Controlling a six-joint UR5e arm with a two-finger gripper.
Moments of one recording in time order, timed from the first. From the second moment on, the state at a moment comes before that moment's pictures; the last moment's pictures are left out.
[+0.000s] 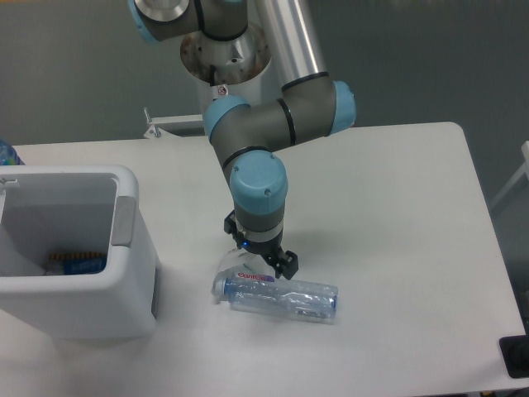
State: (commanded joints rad) arm 2.34 -2.00 -1.71 -1.02 1.58 1.04
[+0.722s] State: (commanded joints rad) arm 2.34 -1.99 -1.71 -1.02 1.58 1.03
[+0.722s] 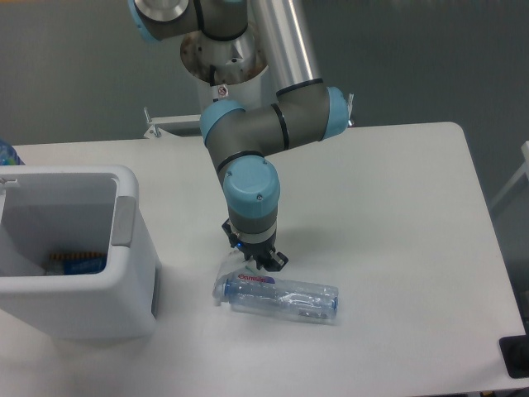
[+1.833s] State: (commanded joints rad) arm 2.37 -1.84 -1.70 -1.09 1.53 1.10
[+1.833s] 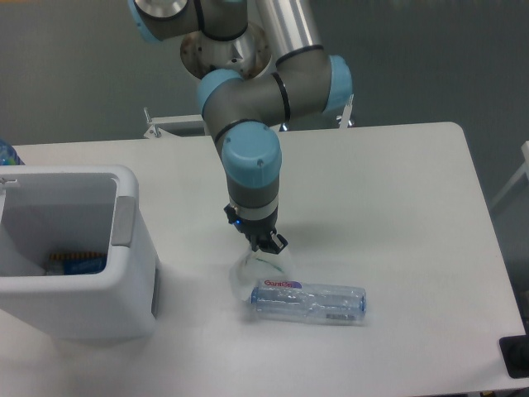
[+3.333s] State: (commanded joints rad) arm 2.37 -1.63 -1.52 -1.07 0.87 0.44
